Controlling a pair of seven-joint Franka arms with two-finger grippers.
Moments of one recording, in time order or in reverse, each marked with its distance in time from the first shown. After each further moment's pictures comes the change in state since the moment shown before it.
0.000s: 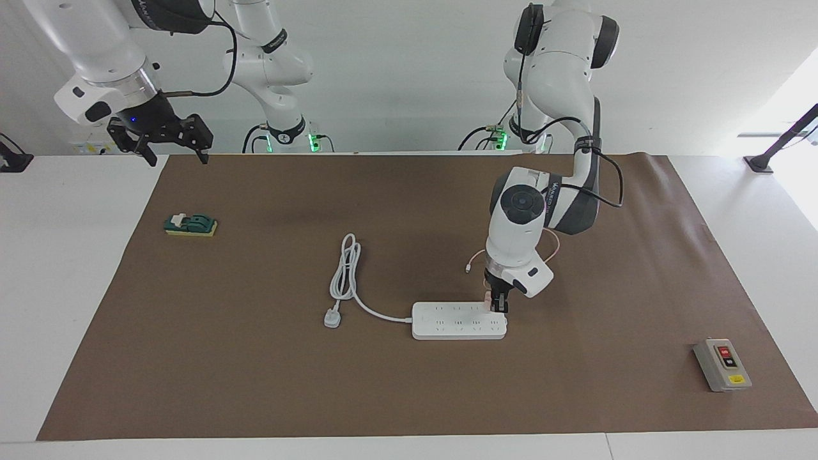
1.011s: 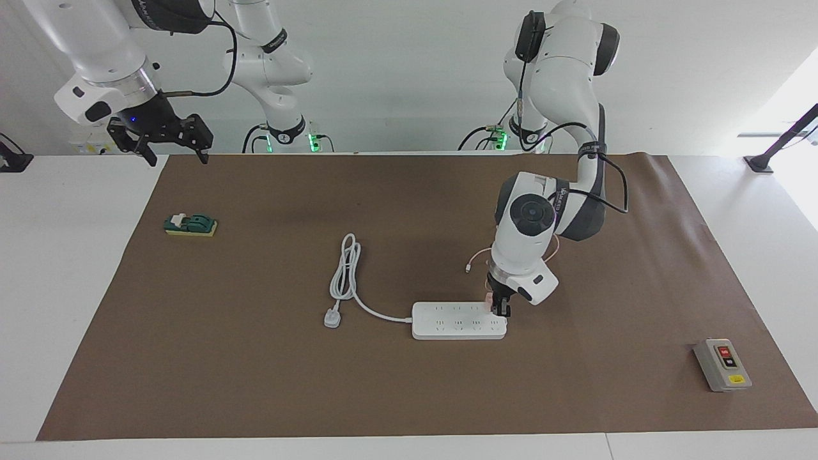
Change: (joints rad) left arm 0.030 0.009 -0.014 0.017 -0.050 -0.013 0.026; right arm 0.000 0.000 0.000 0.000 0.000 0.000 0.000
